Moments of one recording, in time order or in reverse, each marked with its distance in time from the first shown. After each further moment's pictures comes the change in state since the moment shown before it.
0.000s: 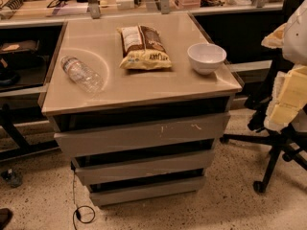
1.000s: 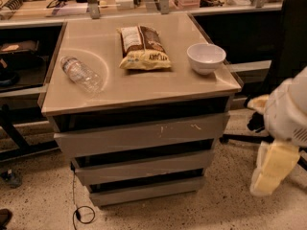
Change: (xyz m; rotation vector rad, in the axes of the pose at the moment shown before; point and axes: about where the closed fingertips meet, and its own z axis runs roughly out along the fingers) arm 0.023 0.084 0.083 -0.118 -0.007 0.018
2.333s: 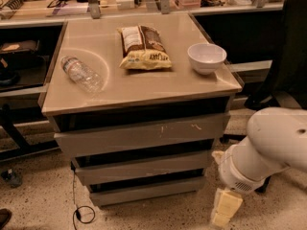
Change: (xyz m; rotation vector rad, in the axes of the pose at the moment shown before) arm 0.005 0.049 0.177 -0.143 -0.053 0.009
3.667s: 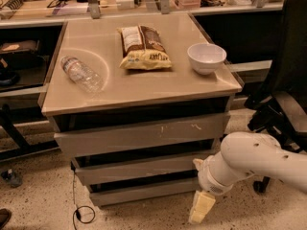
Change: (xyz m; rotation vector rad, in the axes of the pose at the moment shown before) arm -0.012 -0.031 0.116 -0.019 -0.100 -0.022
